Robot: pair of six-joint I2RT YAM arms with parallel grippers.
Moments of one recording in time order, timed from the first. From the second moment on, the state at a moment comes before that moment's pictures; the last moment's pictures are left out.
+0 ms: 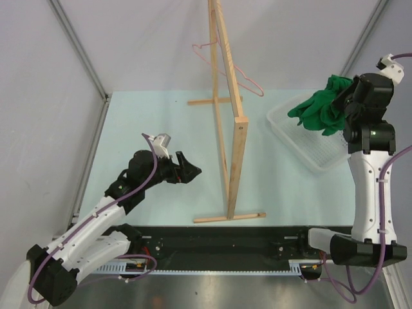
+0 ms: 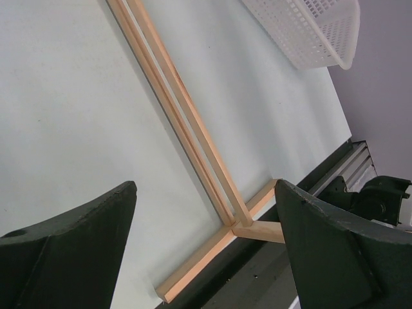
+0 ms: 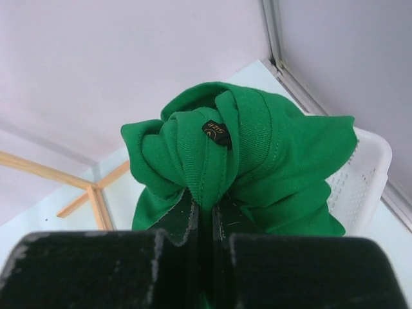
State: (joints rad) left arm -0.56 0.83 0.61 -0.17 0.23 -0.60; right arm -0.04 1.19 1.64 -0.67 0.30 0.42
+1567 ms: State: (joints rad) left arm -0.73 0.99 0.61 -0.06 0.27 -0.62; right arm 0.45 1.09 0.88 -0.46 0.04 0.62
